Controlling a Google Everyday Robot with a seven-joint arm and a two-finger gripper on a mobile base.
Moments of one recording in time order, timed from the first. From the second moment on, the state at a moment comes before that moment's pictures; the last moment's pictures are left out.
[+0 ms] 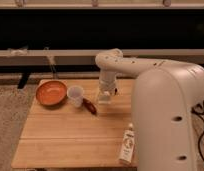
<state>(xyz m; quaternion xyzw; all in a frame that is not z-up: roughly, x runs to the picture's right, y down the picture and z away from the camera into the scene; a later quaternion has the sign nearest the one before) 0.032 0.048 0.802 -0.32 0.24 0.61 0.68</state>
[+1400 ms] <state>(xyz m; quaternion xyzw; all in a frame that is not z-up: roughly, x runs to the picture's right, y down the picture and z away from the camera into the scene) -0.090 -0.028 0.780 -0.34 0.00 0.54 0.77</state>
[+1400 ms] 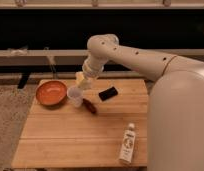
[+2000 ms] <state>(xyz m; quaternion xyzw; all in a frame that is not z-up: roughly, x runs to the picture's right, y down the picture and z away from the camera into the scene) -0.139 -0.020 0.823 -0.35 -0.03 0.52 0.78</state>
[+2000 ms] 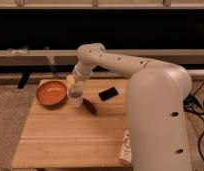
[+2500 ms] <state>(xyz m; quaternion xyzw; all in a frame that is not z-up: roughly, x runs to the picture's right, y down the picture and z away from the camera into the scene) -0.136 -0.013 0.842 -0.35 -0.01 0.53 0.78</state>
